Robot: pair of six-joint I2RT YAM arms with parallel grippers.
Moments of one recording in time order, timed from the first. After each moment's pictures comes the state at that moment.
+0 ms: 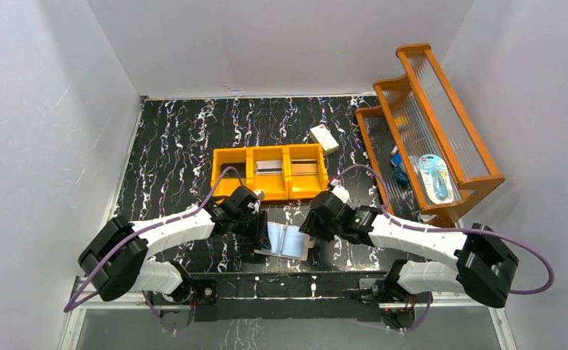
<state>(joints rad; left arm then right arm) -0.81 1.33 0.61 -0.38 0.28 -0.75 1.01 1.19 0.63 -0.37 0.16 1.22</state>
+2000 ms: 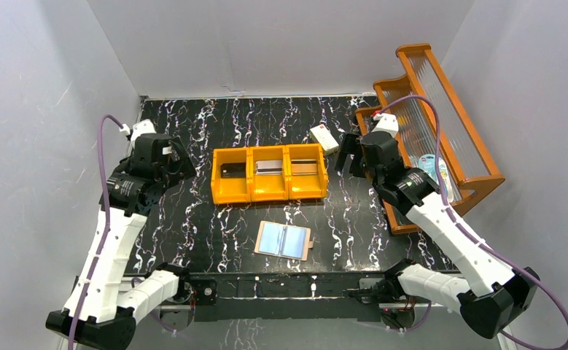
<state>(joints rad) -0.25 0.97 1.25 -1.06 -0.43 -0.51 0.60 1.04 1.07 -0.61 0.39 0.53</state>
